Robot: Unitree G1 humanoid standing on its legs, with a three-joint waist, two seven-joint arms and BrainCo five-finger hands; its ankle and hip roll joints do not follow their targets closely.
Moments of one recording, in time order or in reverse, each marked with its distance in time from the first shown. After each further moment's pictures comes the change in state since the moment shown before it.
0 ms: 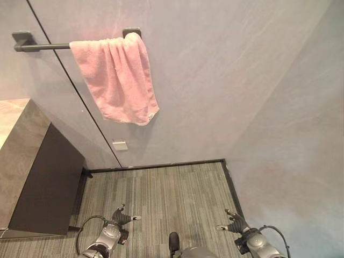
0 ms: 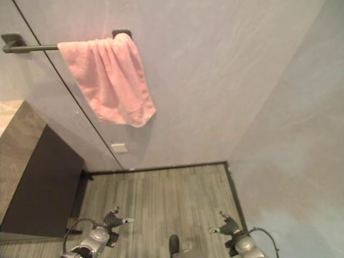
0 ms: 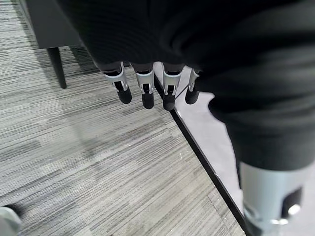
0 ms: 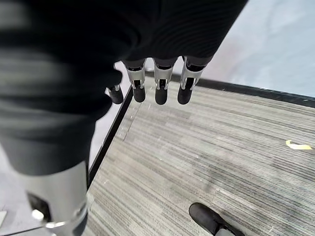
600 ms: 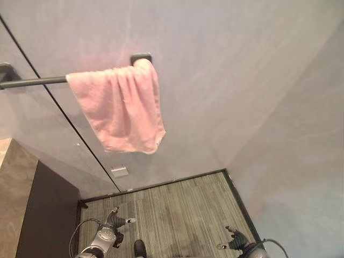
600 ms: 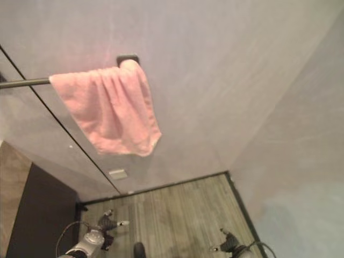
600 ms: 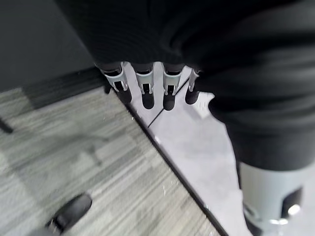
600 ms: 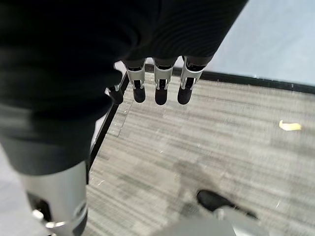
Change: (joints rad) left arm 0.027 0.040 -0.002 0.000 0.000 -0.005 0.018; right arm 0.079 0.043 -0.027 0.066 -0.091 0.003 -0.018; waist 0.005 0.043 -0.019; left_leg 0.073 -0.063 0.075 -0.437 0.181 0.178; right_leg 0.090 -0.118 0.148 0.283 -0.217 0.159
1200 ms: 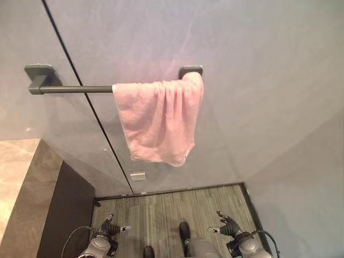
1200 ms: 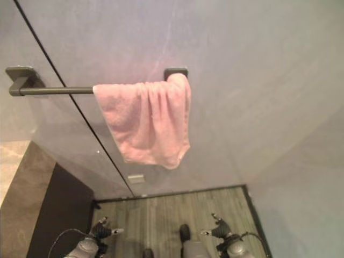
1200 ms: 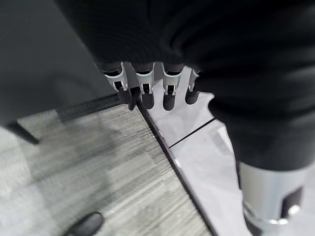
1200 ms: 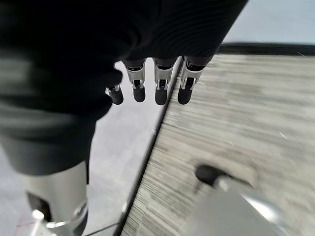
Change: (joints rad) left arm 0.084 0.024 -0.013 -0.062 0.008 0.005 -0.012; right arm -0.049 -0.012 -0.010 -0.138 0.116 -0.003 -0.002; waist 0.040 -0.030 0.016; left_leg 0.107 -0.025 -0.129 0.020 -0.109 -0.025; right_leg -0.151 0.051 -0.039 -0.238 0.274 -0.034
